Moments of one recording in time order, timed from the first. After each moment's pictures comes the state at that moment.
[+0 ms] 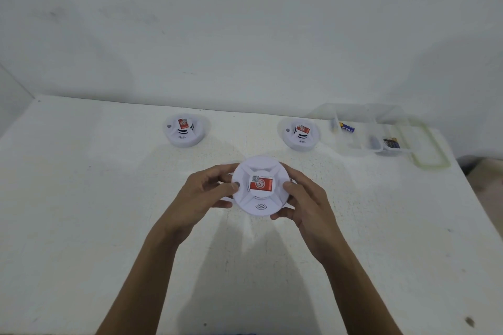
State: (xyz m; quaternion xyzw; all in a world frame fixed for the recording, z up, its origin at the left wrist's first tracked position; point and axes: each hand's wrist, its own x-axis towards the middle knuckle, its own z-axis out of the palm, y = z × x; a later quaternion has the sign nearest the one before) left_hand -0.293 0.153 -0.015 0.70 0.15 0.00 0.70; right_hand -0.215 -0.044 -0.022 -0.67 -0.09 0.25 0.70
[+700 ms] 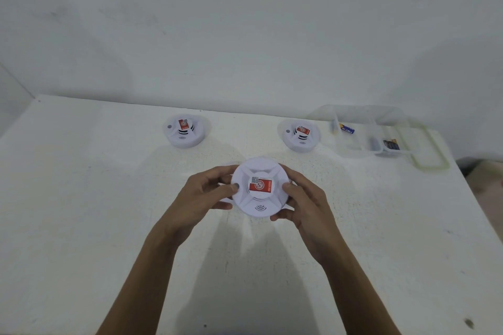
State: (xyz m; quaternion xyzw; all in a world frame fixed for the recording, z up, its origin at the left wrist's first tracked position) left_hand -0.295 0.154 -0.016 0.70 0.15 -0.01 0.70; right_hand -0.215 -0.042 -0.022 -0.67 -0.08 0.26 0.70
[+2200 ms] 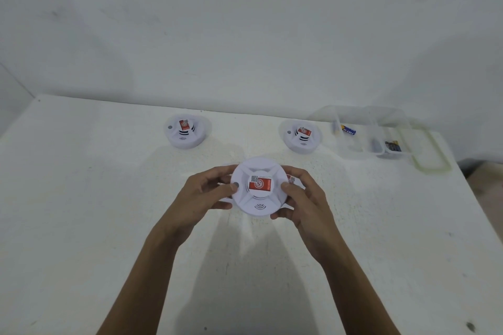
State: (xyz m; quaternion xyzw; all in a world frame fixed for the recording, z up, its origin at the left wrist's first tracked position) left_hand -0.293 0.159 -0.020 0.68 0.15 0.00 0.71; right_hand -0.214 -0.036 -0.018 -0.68 -0.08 0.25 0.69
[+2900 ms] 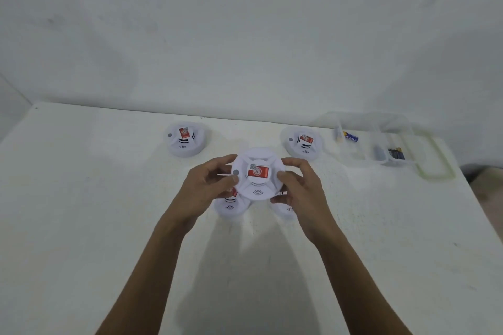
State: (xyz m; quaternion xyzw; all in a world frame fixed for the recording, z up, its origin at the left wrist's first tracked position) left_hand -0.257 0.176 -0.026 0.68 0.17 0.04 0.71; right_hand -0.176 -0.008 -0.017 -0.72 -0.06 0.22 0.66
